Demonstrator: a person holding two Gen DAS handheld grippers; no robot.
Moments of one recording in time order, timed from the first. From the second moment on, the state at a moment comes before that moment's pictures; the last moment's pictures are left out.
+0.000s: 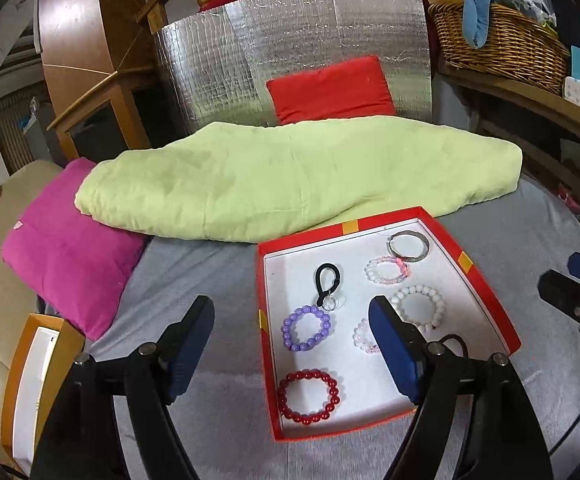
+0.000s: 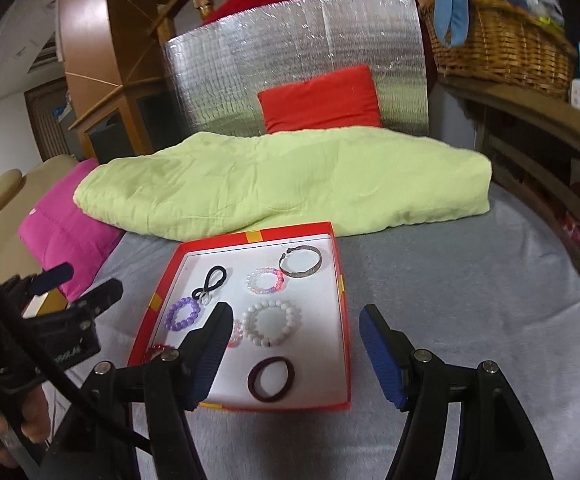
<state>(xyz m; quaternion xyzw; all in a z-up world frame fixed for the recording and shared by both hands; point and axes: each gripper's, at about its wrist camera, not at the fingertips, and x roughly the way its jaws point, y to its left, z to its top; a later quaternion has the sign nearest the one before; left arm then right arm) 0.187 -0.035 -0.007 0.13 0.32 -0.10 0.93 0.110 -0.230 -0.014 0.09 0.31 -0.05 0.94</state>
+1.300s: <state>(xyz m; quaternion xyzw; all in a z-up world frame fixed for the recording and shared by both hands) 0.086 0.011 -0.008 0.11 0.30 -0.07 0.95 0.004 -0.182 -0.030 0.02 0.31 -0.03 0.95</state>
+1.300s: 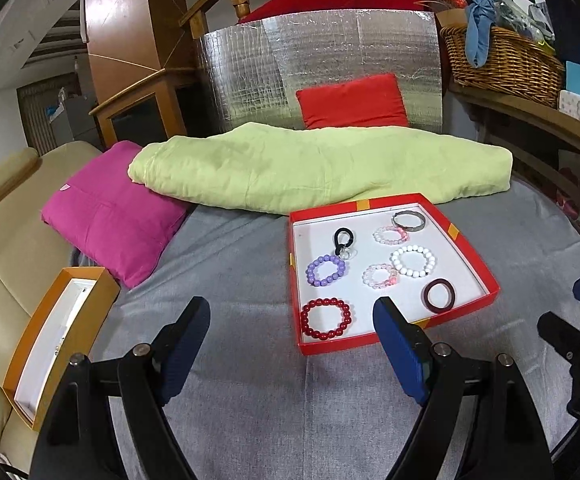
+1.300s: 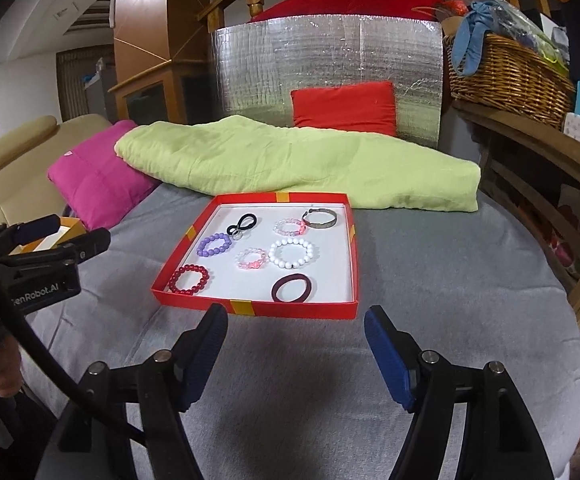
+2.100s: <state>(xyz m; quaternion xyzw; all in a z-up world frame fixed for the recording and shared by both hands) 0.090 0.011 -0.014 0.11 0.31 -0.06 0.94 0.004 -0.194 -0.022 0.06 0.28 -0.05 0.96</state>
